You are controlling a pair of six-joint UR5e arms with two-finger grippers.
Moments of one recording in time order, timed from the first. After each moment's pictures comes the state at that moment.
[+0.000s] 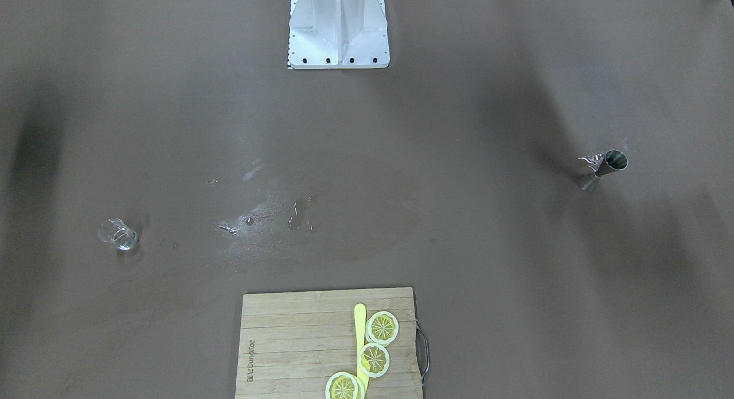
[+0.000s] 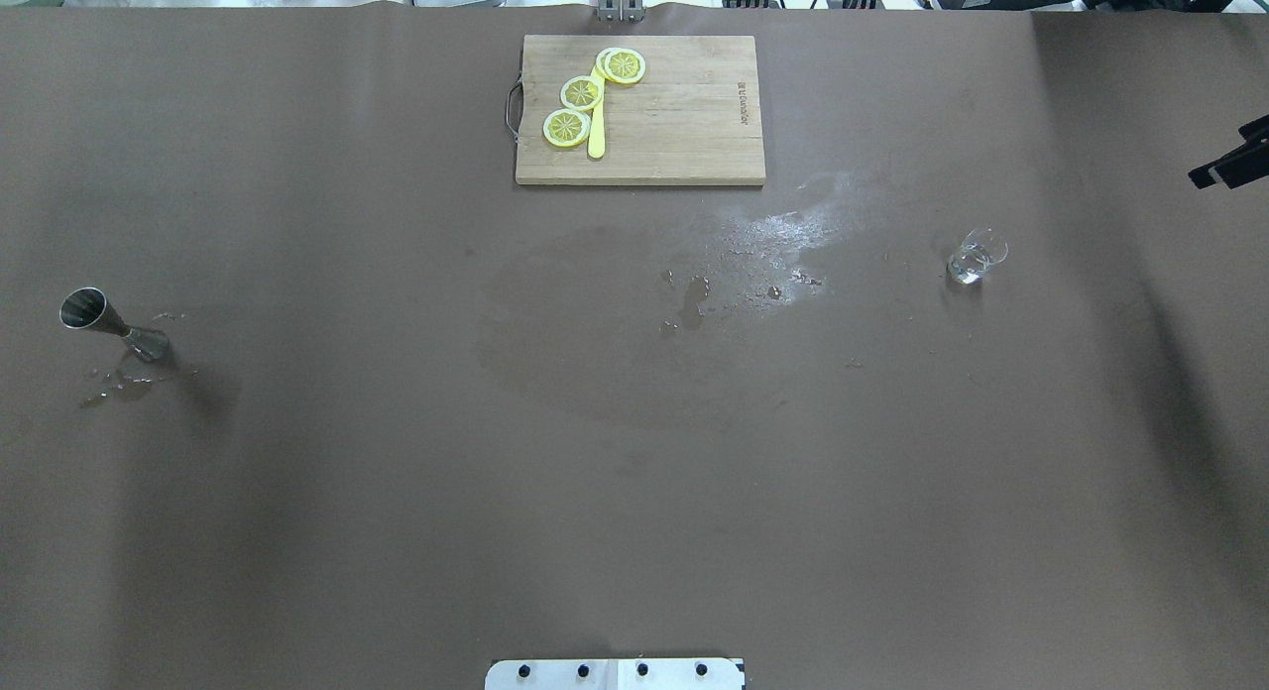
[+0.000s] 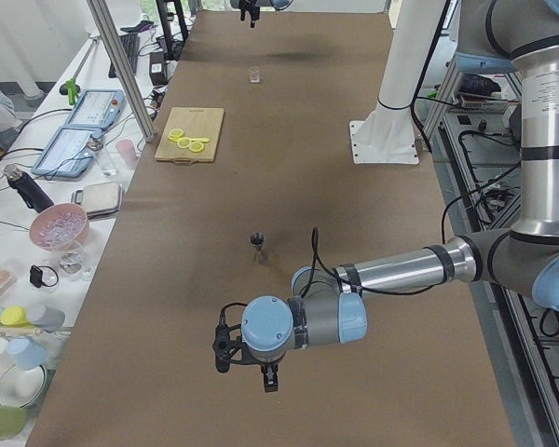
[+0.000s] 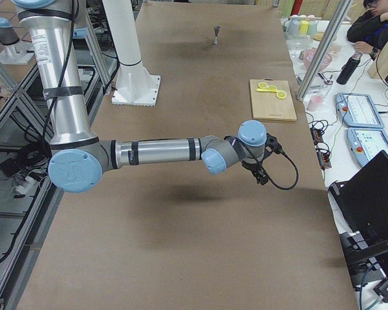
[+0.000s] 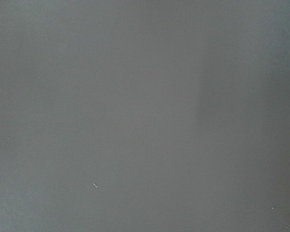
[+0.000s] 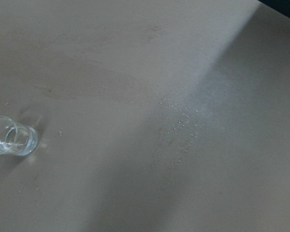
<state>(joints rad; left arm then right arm) -1.73 -1.44 -1.50 -1.66 -2.44 0.05 1.35 -1.41 1.46 -1.03 2.38 -0.13</state>
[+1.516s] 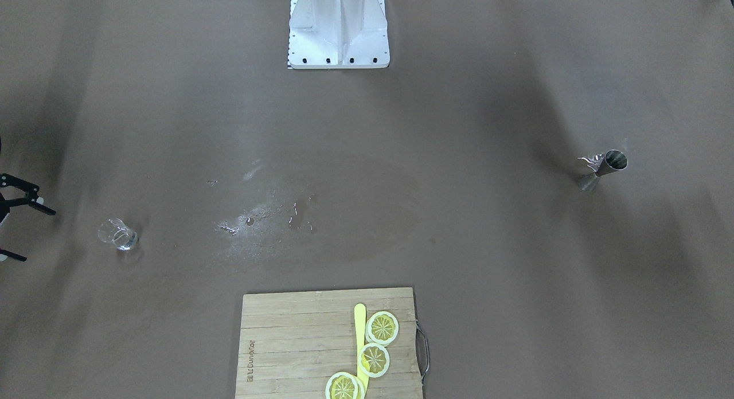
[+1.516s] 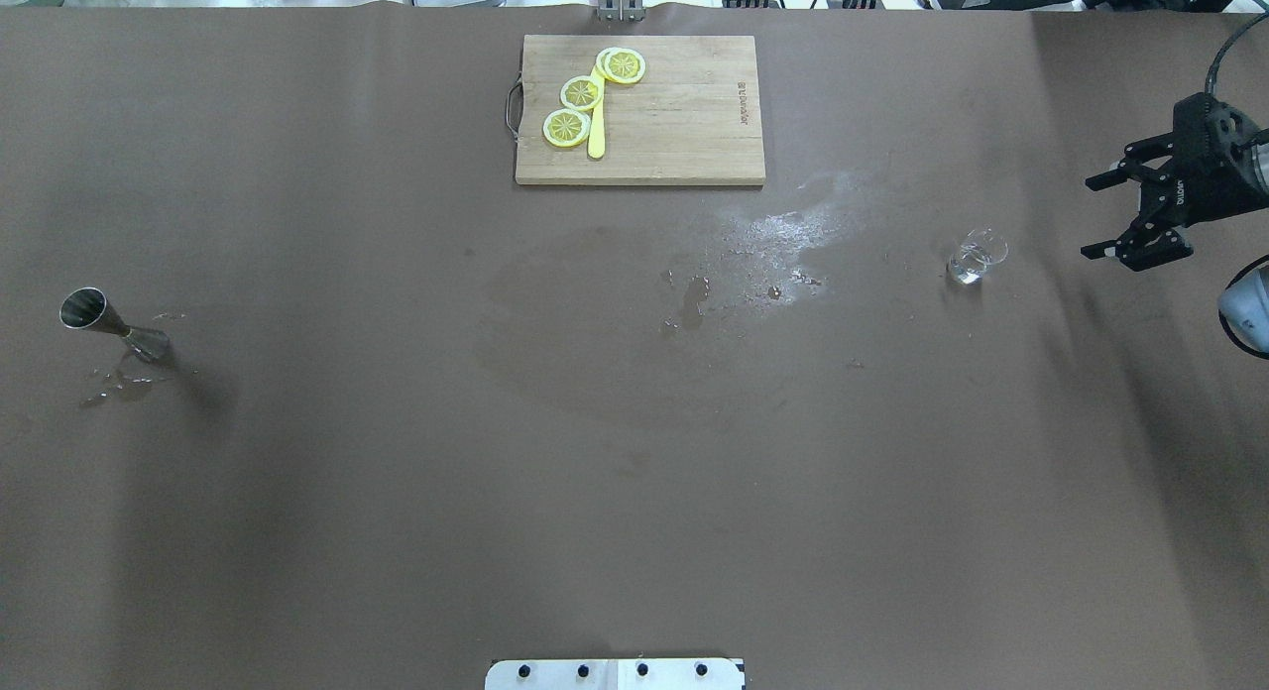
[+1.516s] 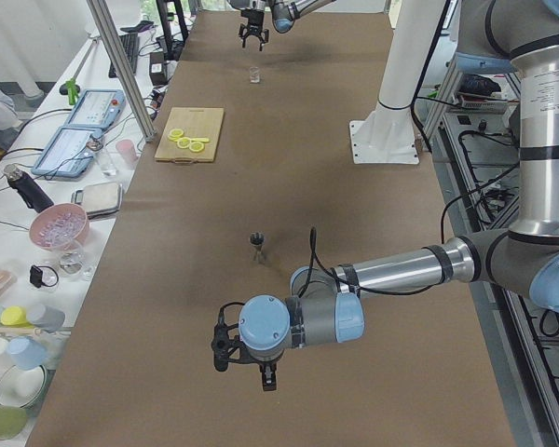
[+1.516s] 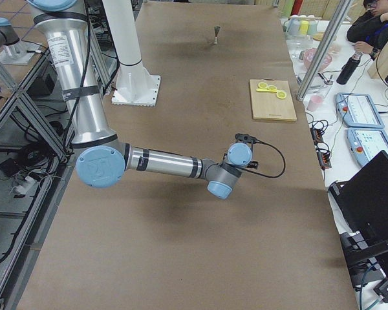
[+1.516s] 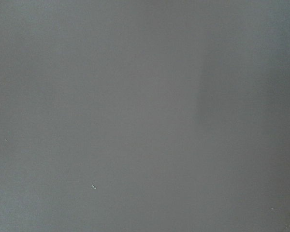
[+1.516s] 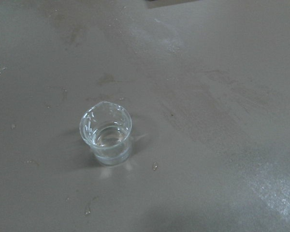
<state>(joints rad) -1.72 -1.45 -1.49 -1.66 -2.44 0.05 1.19 -1.33 1.10 -0.28 2.50 -0.30</state>
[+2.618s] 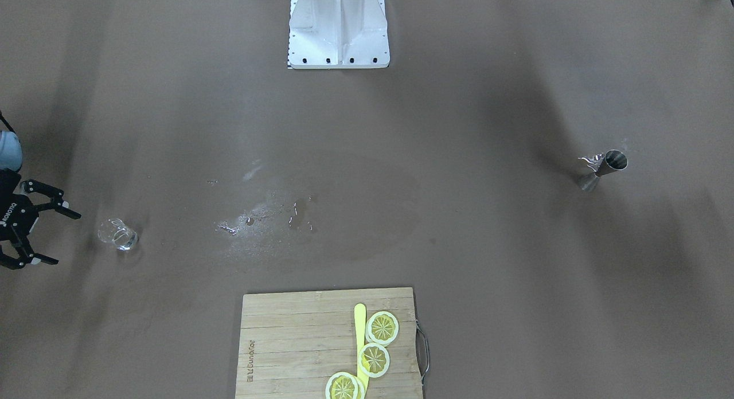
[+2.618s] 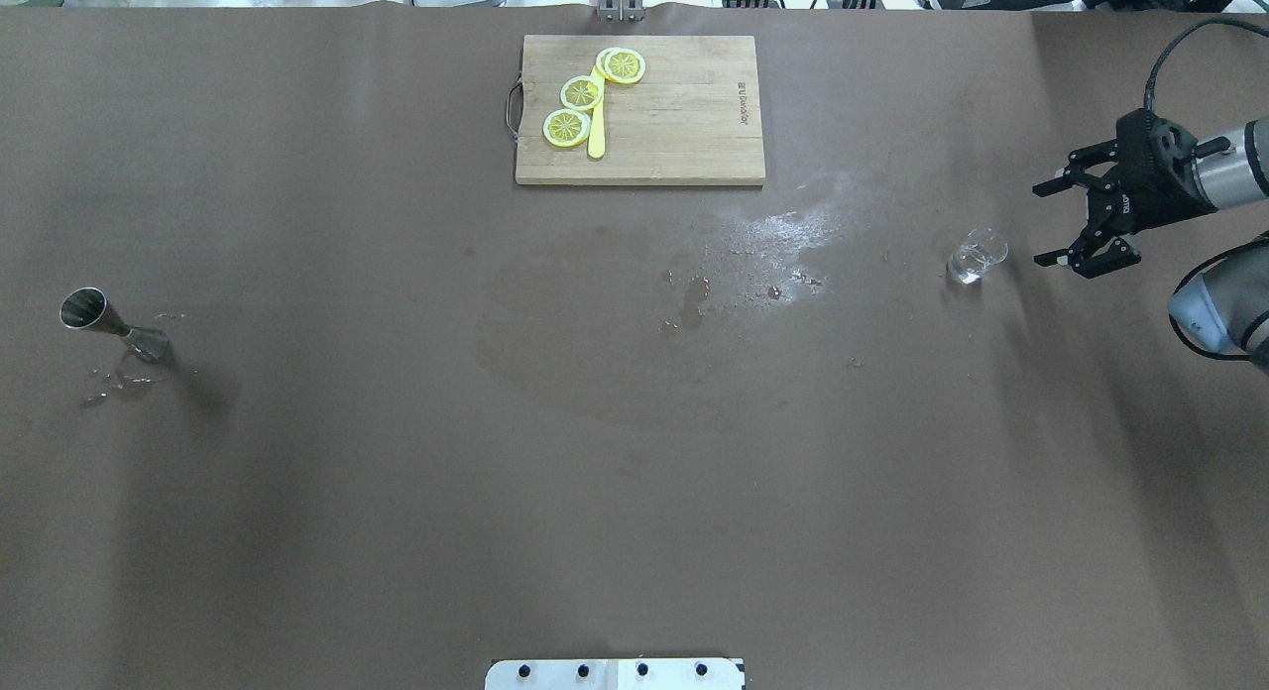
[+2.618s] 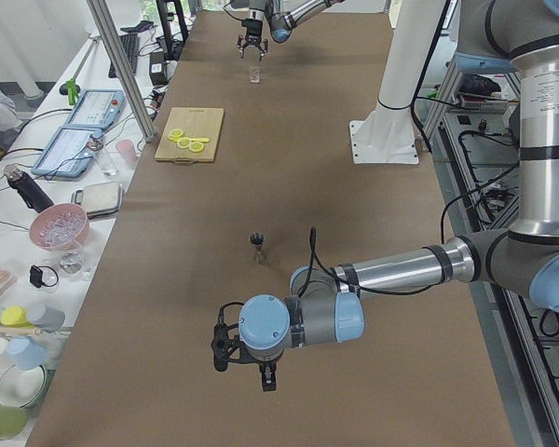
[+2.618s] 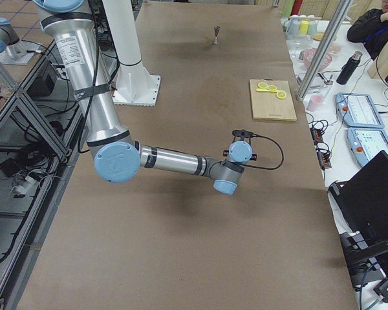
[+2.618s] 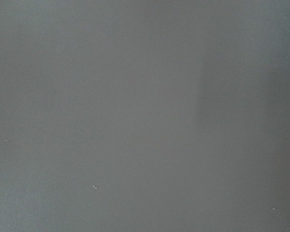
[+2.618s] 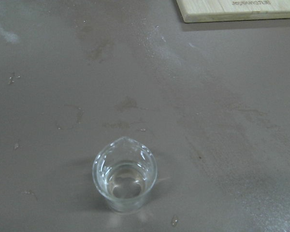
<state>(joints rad) -1.72 -1.45 -1.49 -1.66 -2.43 0.05 1.12 -1.27 1.05 -0.21 2.49 -0.30</state>
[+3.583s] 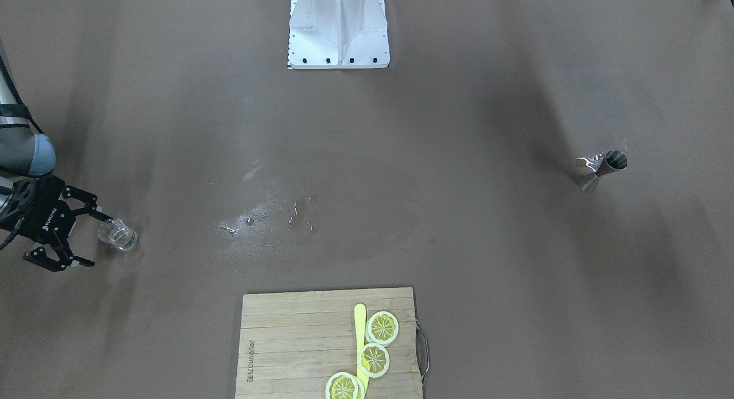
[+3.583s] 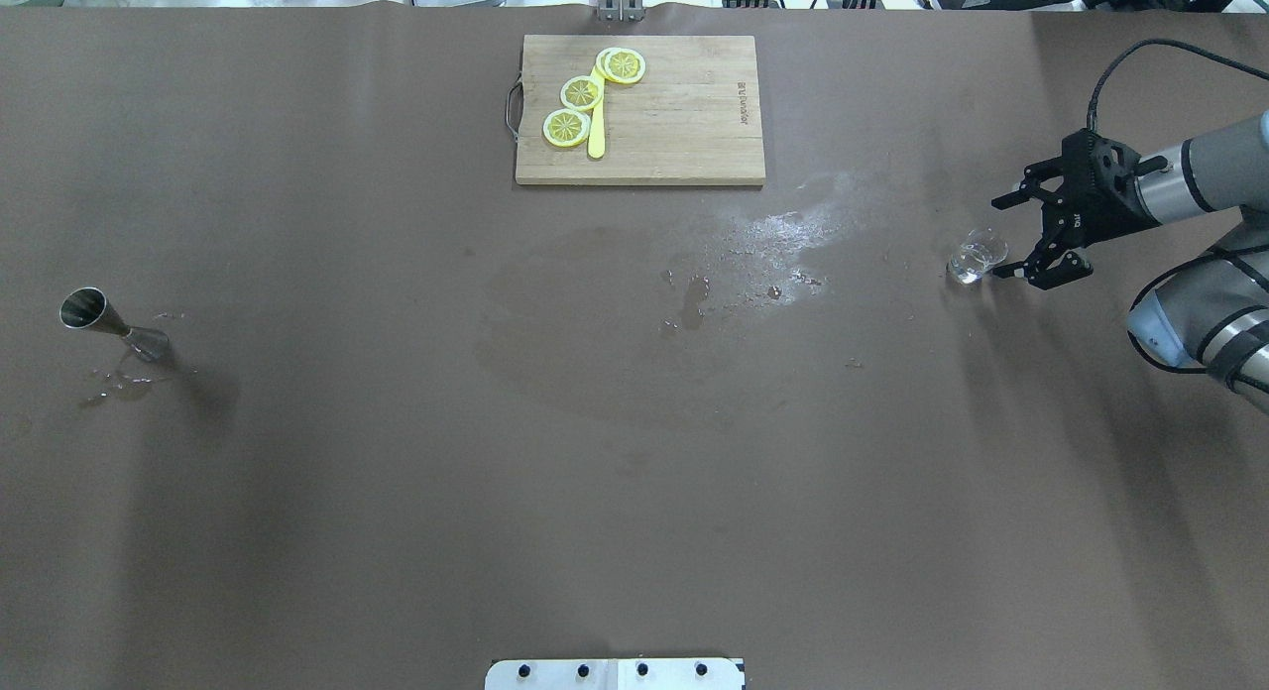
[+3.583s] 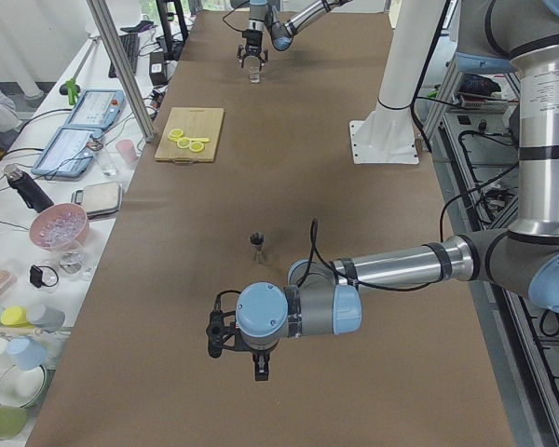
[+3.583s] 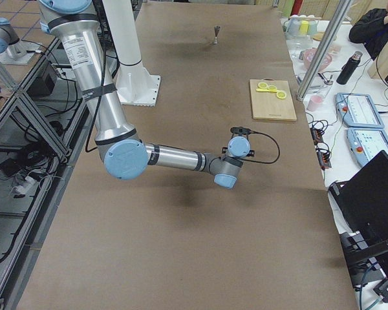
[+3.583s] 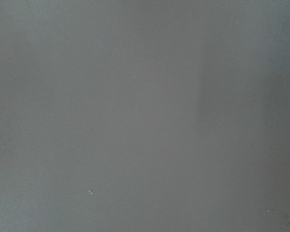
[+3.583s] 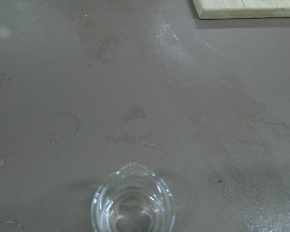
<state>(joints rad) -1.72 -1.45 -1.54 -1.69 -2.46 0.06 1.05 -1.24 1.03 -0.21 2.42 -0.30</state>
